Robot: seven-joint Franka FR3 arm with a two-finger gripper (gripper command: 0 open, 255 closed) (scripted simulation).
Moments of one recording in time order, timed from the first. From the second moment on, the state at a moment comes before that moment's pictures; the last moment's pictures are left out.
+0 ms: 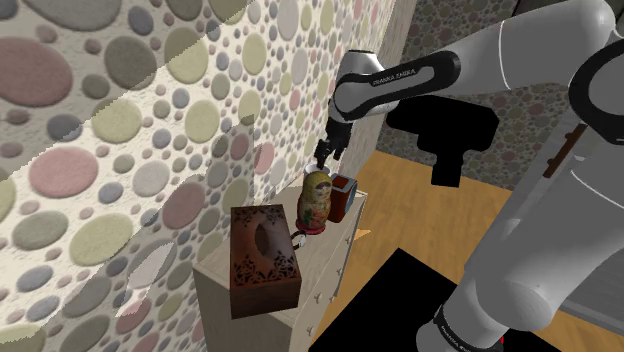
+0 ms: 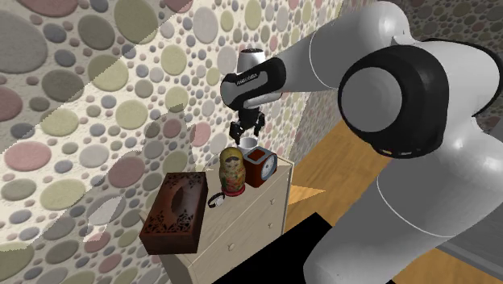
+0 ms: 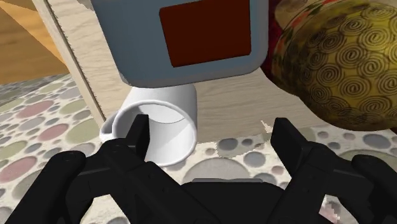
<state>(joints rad) 0.07 -0.19 -0.20 -2.24 -0.04 2.18 -0.17</state>
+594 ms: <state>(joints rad) 0.07 0.10 -0.21 -2.10 0.04 2.32 -0.25</state>
